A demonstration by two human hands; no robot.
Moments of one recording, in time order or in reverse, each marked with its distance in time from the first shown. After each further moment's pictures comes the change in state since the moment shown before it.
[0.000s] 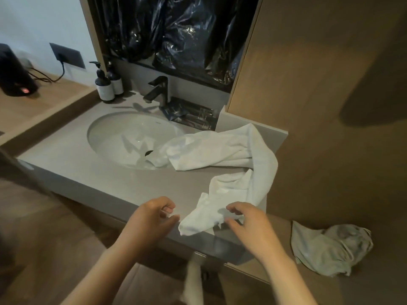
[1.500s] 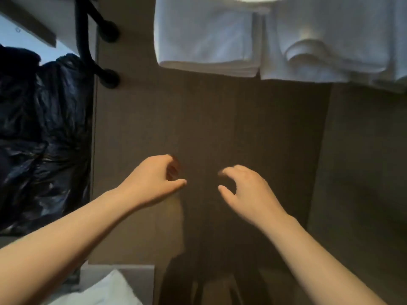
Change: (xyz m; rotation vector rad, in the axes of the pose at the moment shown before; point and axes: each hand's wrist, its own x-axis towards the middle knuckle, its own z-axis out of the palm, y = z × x) left_hand 0.057 0.503 -0.049 0.178 0.389 0.843; right_hand -0.080 0.046 -0.457 -0.480 0.872 -0.312
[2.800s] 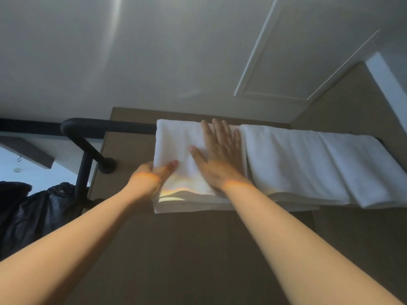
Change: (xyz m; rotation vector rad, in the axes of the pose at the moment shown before) left_hand 0.163 0.057 -0.165 -0.781 0.325 0.043; right_hand 0.242 -0.057 -0.179 -0.226 0.661 -0.113
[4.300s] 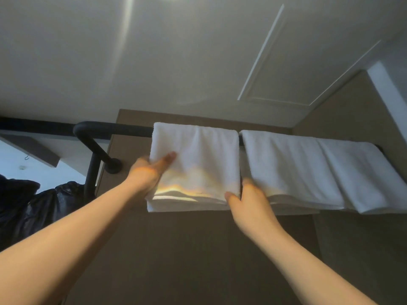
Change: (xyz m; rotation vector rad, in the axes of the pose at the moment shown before) left_hand 0.015 0.012 -0.017 0.025 0.128 -0.047; right_hand -0.096 -0.009 -0.052 0.369 -0.190 0.482
